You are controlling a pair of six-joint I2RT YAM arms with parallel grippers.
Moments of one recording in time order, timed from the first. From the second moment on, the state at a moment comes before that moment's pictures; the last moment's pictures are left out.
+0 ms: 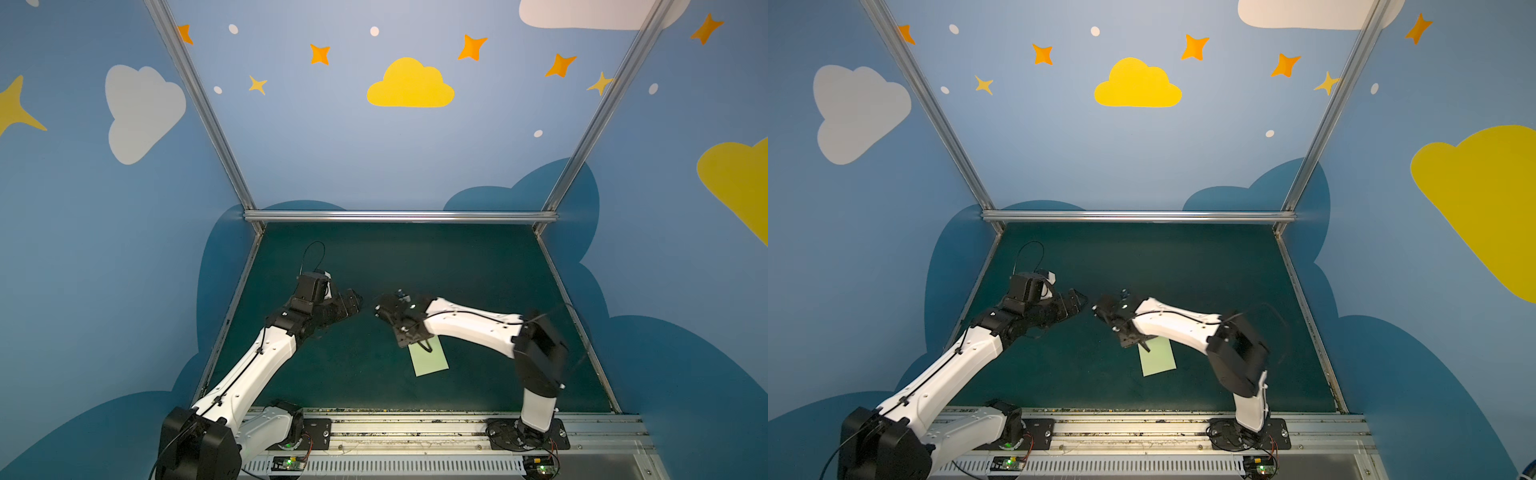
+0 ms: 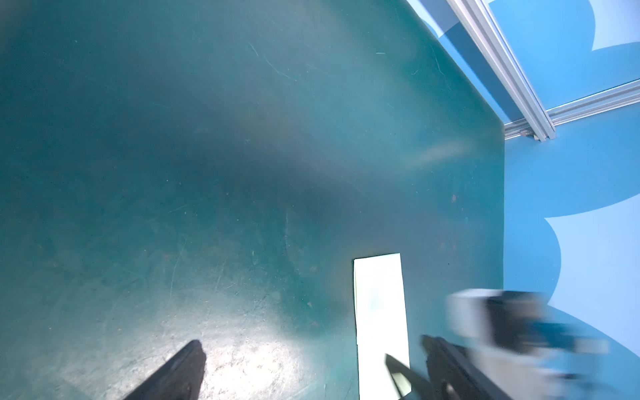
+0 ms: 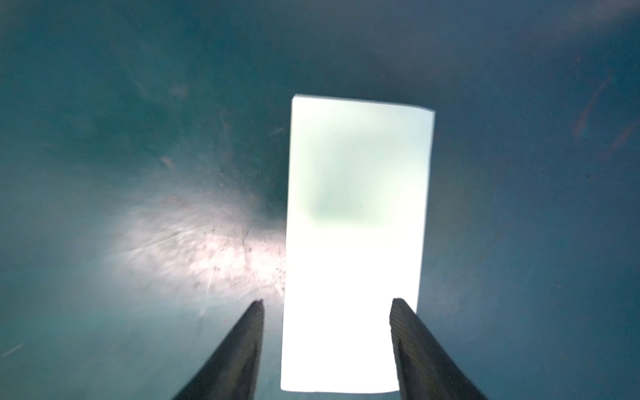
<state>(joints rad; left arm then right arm) -0.30 1.10 0.79 -0.49 0.23 -0.72 1.03 1.78 1.37 -0.96 0.29 0.69</state>
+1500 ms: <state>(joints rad) -0.70 1.54 0.69 -0.05 0.25 -1.13 0.63 1.45 0.51 -0.04 -0.28 0.93</state>
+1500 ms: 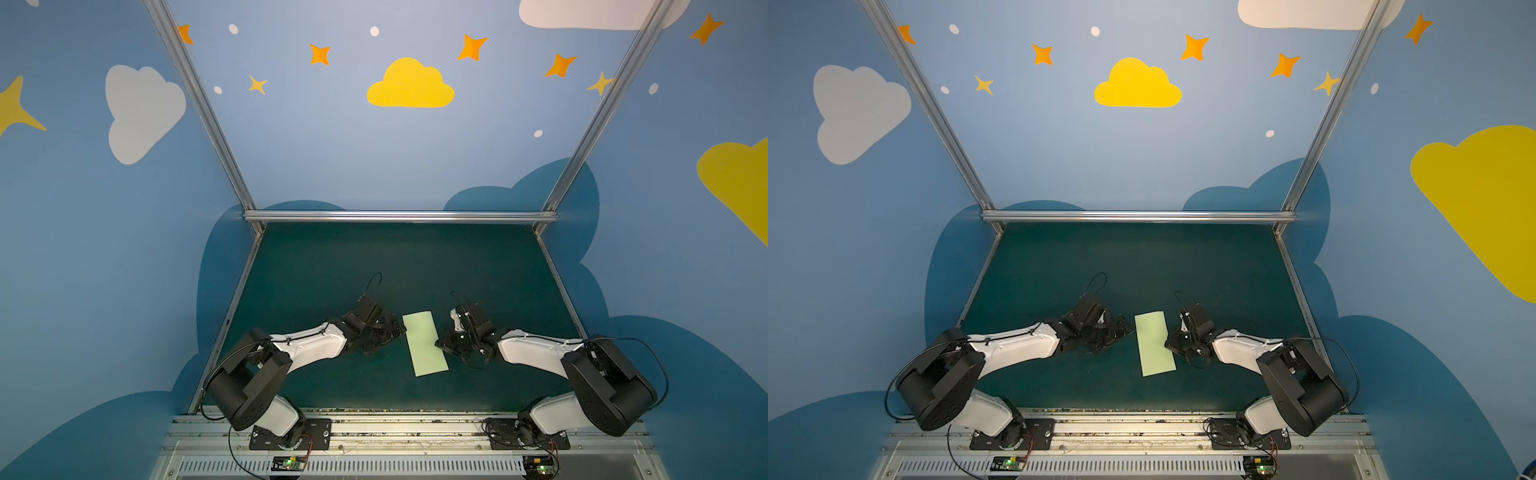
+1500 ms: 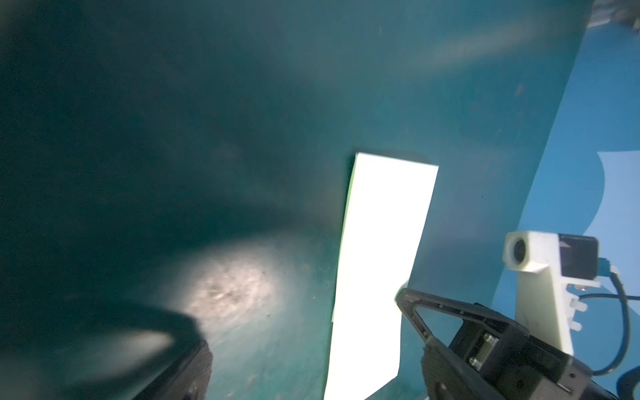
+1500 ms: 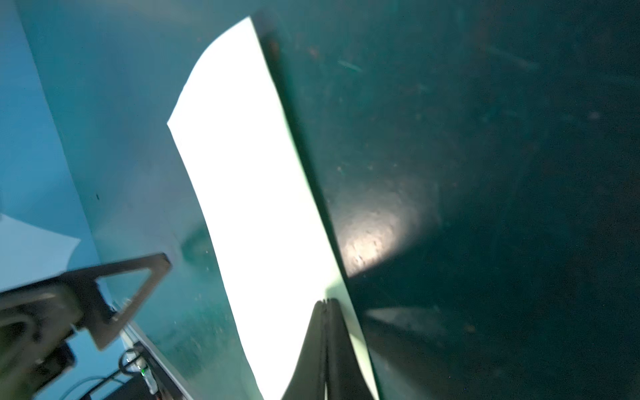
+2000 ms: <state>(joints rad) -0.80 1.71 0.82 0.08 0.32 -1.18 0.67 1.45 0.50 -0.02 -0.21 1.00</state>
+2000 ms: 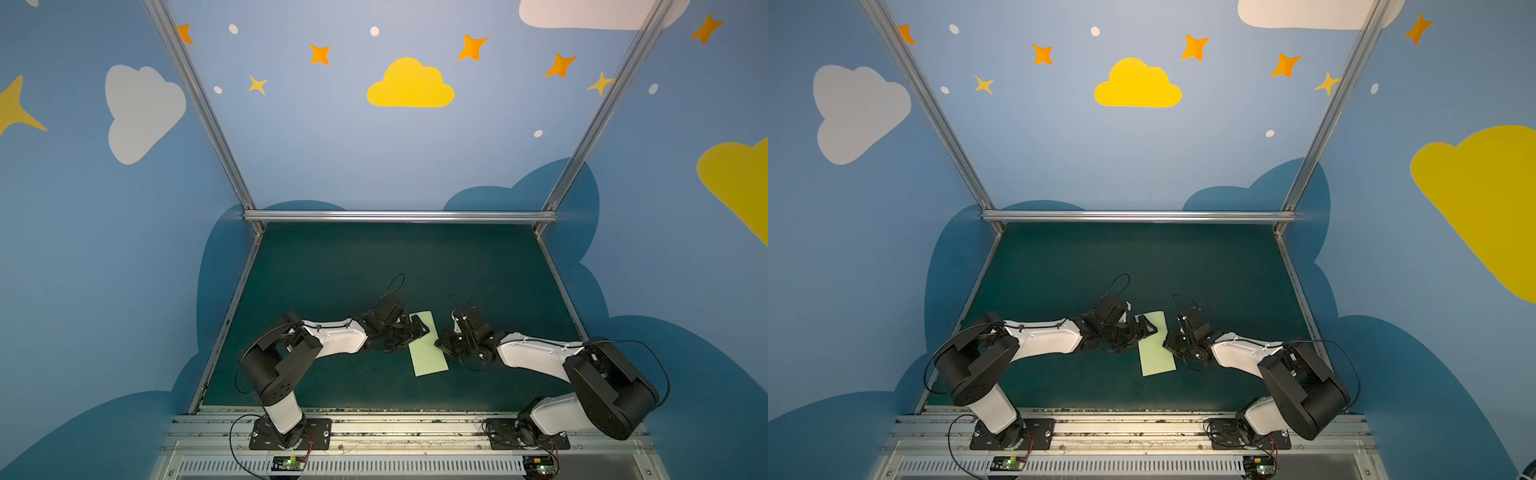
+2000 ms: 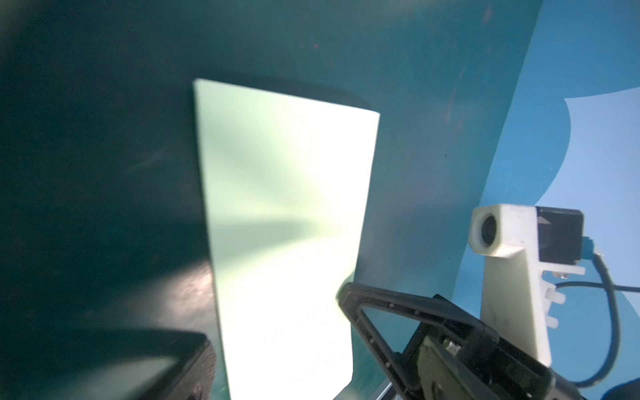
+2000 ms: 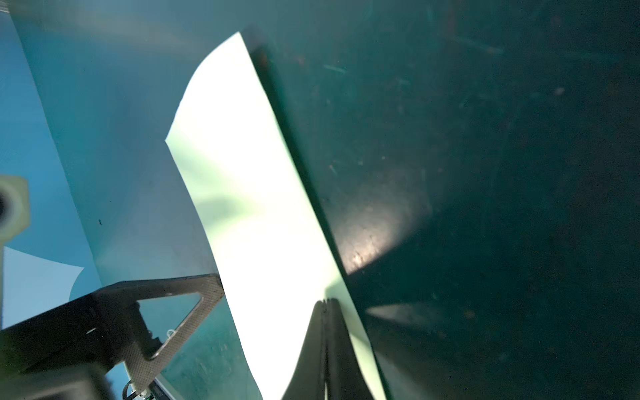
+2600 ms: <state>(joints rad) -0.81 1.77 0.84 0.19 0.35 -1.19 0.67 1.45 0.49 -0.01 -0.21 1.01</state>
